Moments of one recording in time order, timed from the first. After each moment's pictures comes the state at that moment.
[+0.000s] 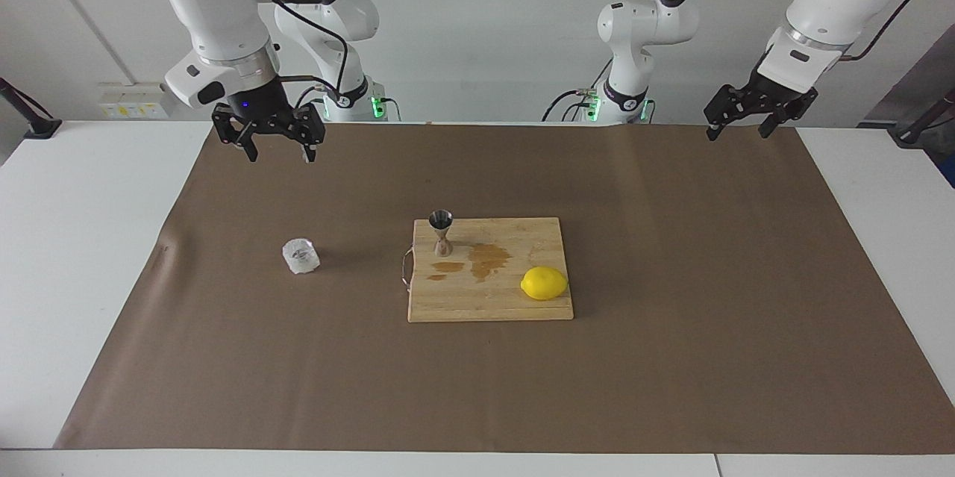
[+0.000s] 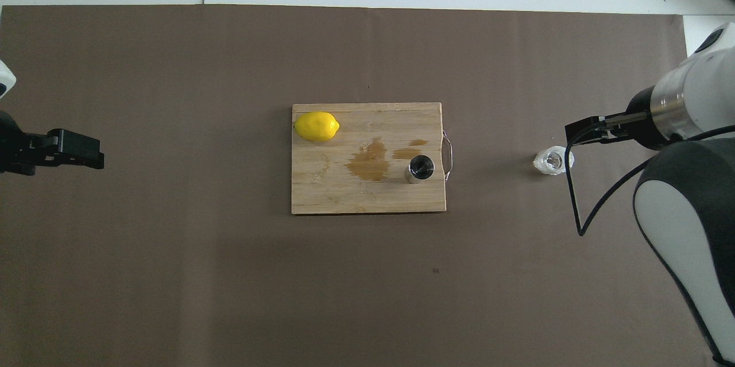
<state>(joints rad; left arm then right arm) -0.02 -0.08 -0.06 -1.65 -0.03 1.53 -0.10 -0.05 -0.04 0.13 -1.65 -0.02 1.62 0.10</state>
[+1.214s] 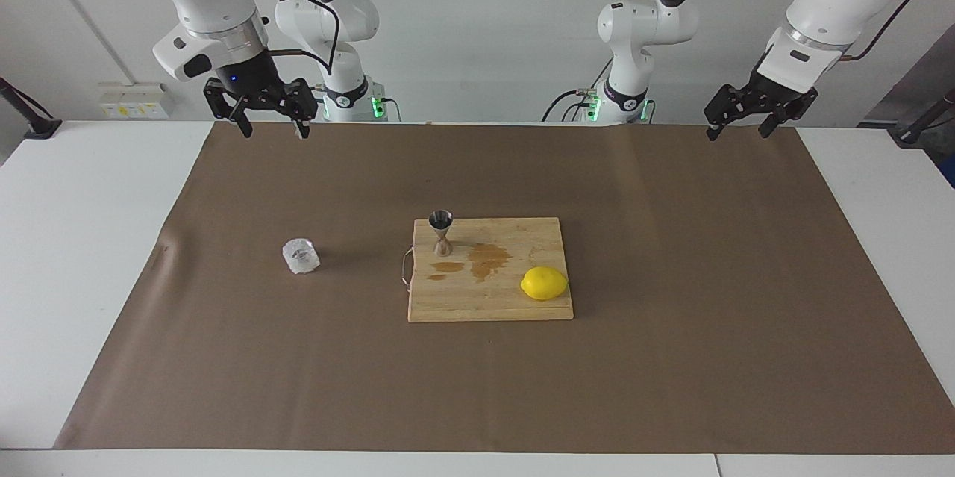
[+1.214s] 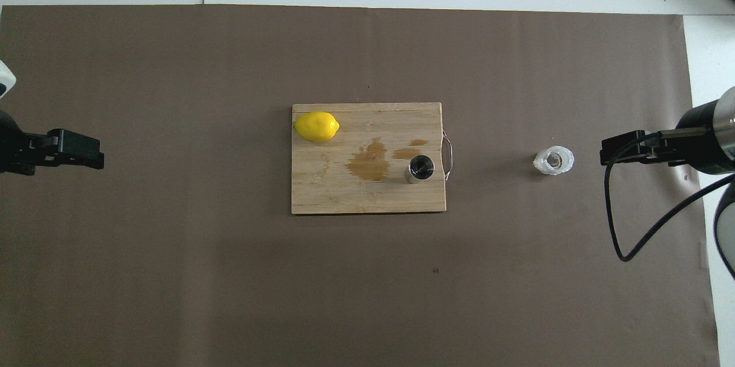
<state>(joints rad) -0.02 -0.08 -0.06 -1.65 -0.03 1.53 -0.10 -0.06 -0.07 0.12 -1.65 0.01 1.57 0.10</state>
